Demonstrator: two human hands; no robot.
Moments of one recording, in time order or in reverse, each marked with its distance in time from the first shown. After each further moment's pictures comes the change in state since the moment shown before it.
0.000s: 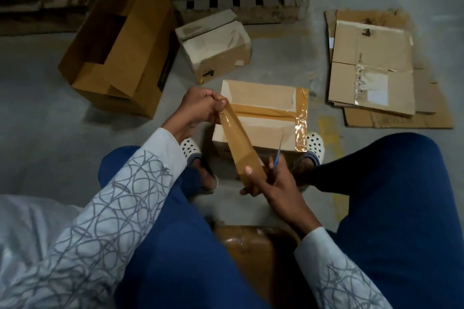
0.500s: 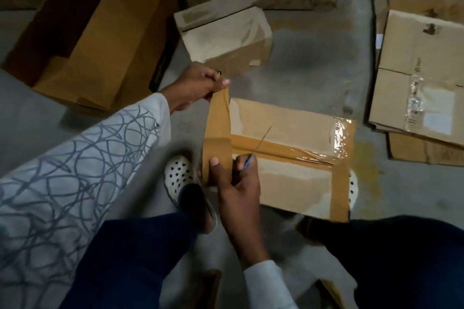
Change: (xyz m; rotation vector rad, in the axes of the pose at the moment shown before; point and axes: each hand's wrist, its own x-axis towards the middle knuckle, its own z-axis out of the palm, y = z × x) left_hand 0.254 -0.033 -0.030 0.212 -0.060 0.055; right_hand 0.211 0.023 0.074 0.175 0.364 -0.067
